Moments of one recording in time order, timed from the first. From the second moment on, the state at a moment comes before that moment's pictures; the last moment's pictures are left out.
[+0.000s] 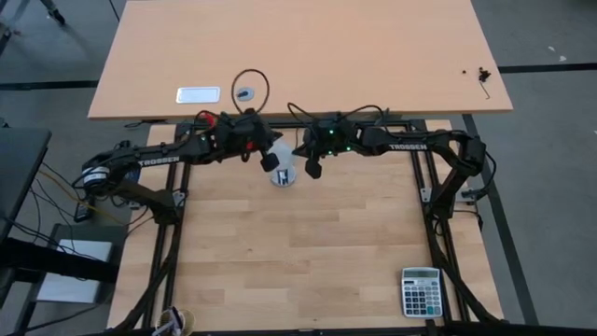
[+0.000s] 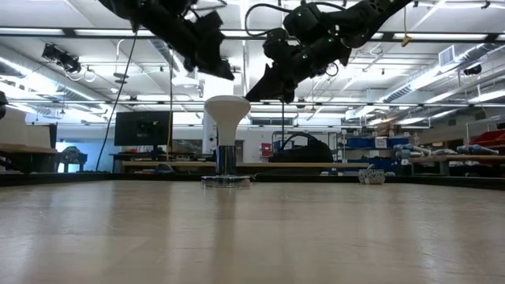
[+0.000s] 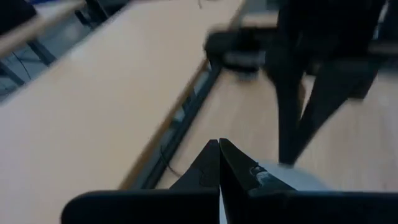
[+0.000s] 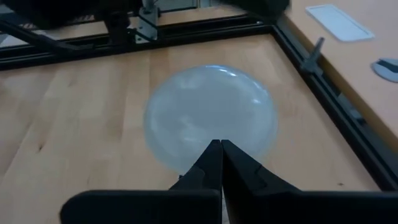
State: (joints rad) left arm 0.37 1.32 1.00 -0.09 -0.18 0.18; right arm -0.39 1.70 1.18 0.00 -0.24 -0.06
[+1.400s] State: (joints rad) left arm 0.35 1.23 0.82 -0.15 -0.13 0.12; right arm -0.37 1.70 1.18 -0.03 -0.25 -0.05
